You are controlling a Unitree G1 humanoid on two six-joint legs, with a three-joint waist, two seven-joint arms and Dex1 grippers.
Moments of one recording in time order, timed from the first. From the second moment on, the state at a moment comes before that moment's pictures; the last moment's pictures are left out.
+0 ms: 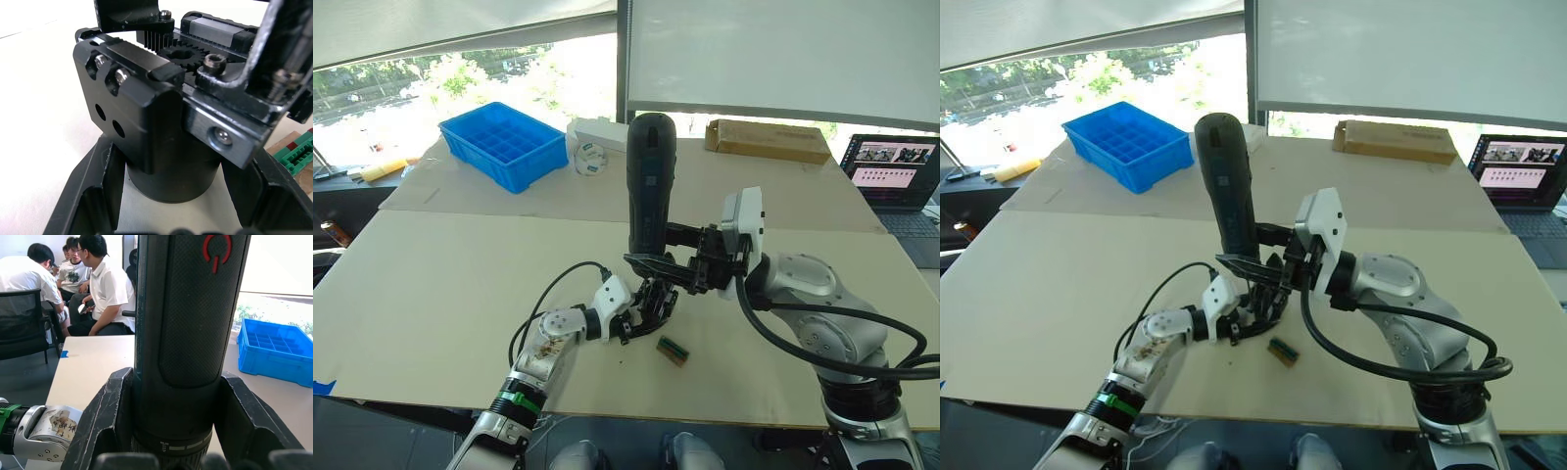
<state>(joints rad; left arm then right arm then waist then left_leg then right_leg) -0.39 0.21 -0.26 0.26 -0.12 0.07 -0.90 -0.50 -0.49 0.06 -0.51 0.65 0.57 0.74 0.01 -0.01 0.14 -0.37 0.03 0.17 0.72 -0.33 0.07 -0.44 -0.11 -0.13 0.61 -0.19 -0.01</state>
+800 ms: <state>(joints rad) -0.39 0.21 -0.27 0.26 -0.12 0.07 -0.90 -0.45 -0.47 0.06 -0.50 0.64 0.56 0.68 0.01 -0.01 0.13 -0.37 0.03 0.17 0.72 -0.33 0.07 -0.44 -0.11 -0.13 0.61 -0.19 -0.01</state>
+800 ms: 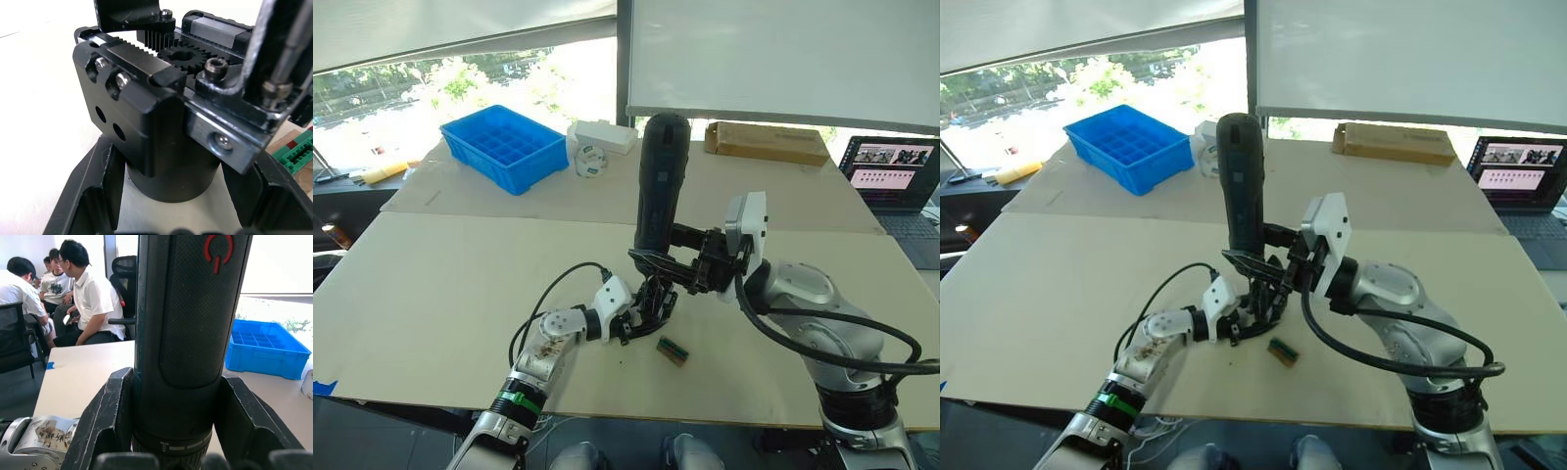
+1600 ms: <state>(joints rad) -0.39 0.21 -0.27 0.28 -0.12 0.08 -0.90 -0.41 -0.48 0.10 -0.53 0.61 0.55 0.65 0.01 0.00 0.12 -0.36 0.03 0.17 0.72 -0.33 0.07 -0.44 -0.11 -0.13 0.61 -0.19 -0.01</state>
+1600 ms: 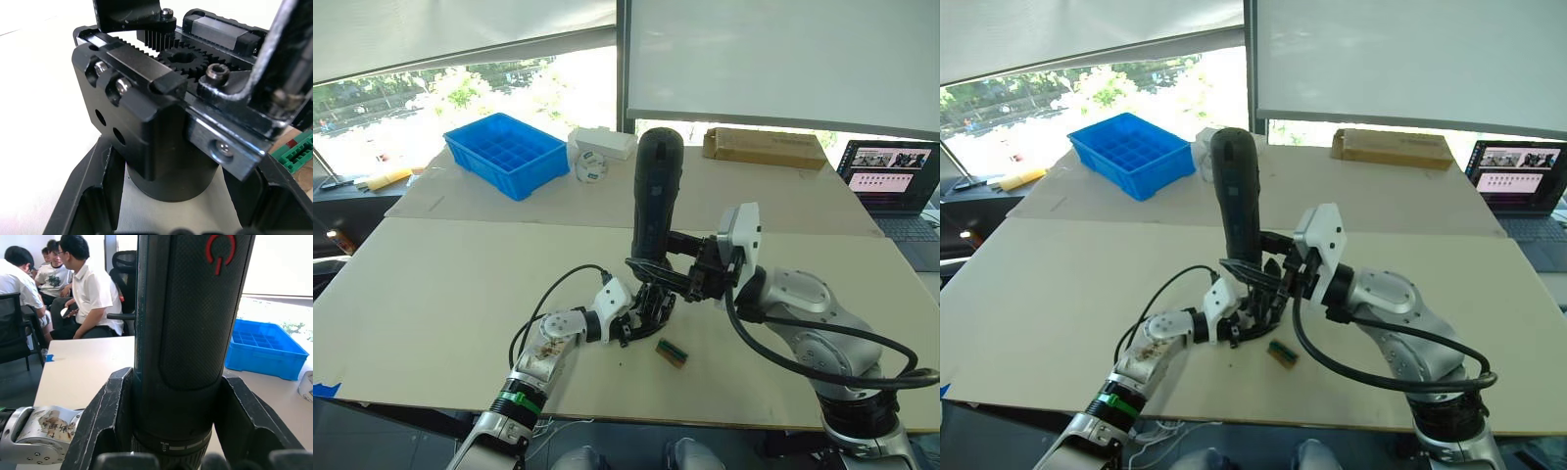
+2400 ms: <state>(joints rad) -0.39 0.21 -0.27 0.28 -0.12 0.08 -0.89 -0.44 -0.49 0.11 -0.52 0.60 0.54 0.67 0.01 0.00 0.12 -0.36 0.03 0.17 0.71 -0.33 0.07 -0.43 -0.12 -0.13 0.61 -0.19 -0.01</state>
